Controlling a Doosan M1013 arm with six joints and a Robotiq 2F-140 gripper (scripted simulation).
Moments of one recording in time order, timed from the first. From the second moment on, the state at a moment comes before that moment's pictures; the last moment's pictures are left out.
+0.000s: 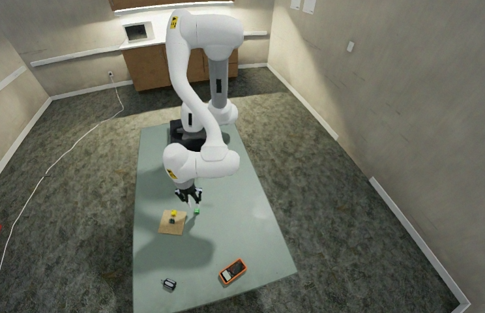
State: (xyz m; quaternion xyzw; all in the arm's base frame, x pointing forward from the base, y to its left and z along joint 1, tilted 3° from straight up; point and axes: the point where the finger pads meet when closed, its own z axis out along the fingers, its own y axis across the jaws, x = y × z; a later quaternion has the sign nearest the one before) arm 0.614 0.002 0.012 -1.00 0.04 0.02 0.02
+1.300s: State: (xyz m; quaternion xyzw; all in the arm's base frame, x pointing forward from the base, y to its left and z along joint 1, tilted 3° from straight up) arm 0.613 0.005 -0.032 -1.00 0.04 0.02 0.02
